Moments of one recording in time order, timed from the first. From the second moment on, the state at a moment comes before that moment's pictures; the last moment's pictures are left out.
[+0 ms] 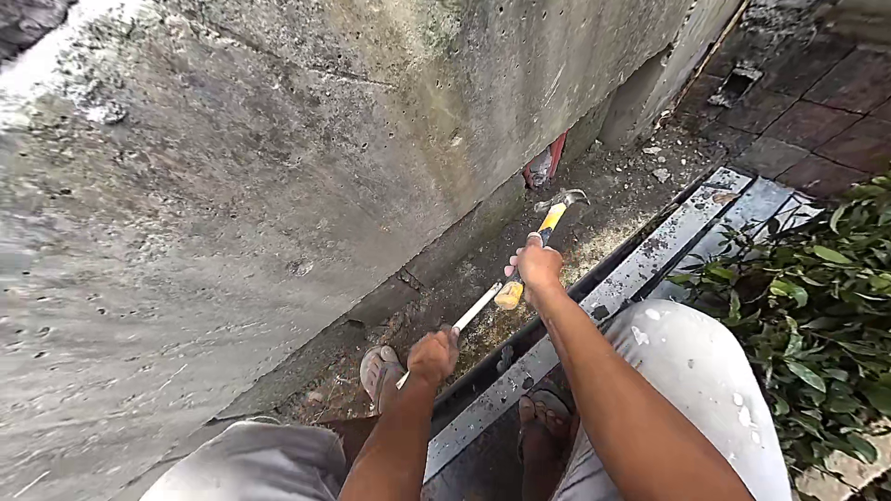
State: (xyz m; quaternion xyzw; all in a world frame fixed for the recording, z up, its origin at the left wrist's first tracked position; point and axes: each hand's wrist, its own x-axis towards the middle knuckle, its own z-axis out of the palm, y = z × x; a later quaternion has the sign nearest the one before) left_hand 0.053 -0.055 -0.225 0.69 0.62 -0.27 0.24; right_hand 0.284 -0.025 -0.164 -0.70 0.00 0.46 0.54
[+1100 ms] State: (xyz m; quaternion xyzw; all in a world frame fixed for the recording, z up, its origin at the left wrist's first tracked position) left_hand 0.157 0.038 -0.145 0.74 0.57 -0.37 0.04; right_hand 0.311 -0.037 -0.181 -0.74 -0.02 0.35 0.57
